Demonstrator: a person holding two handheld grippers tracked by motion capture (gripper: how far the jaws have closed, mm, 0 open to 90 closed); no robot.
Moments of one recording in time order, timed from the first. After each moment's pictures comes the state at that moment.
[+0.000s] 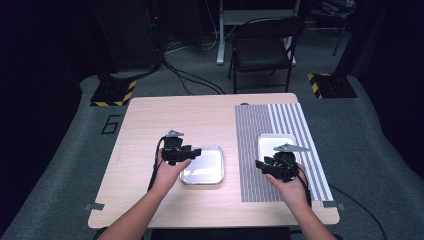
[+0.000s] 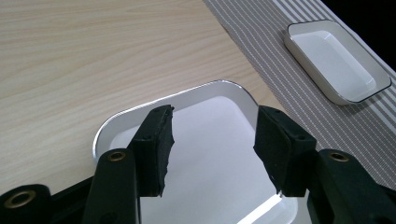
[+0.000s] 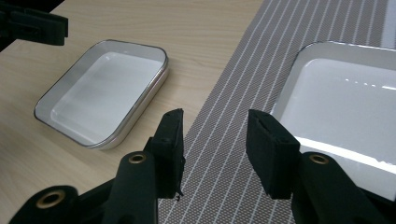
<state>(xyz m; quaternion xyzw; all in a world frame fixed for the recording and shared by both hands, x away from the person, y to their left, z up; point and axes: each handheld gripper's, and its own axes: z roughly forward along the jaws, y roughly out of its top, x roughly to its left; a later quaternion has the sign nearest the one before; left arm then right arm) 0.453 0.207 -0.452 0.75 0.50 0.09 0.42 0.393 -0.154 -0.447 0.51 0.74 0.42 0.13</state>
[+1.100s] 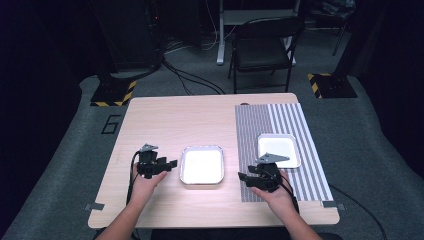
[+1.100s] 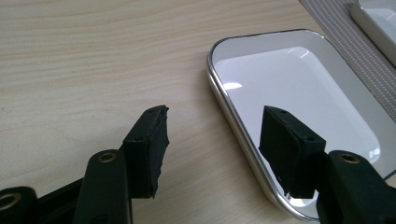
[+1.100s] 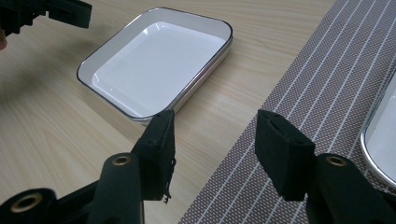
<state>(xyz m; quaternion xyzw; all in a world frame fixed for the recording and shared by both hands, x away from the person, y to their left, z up) 0.427 0.281 -0.490 0.73 0.54 0.11 0.41 0.379 -0.113 -0.470 0.44 0.78 0.43 0.11</state>
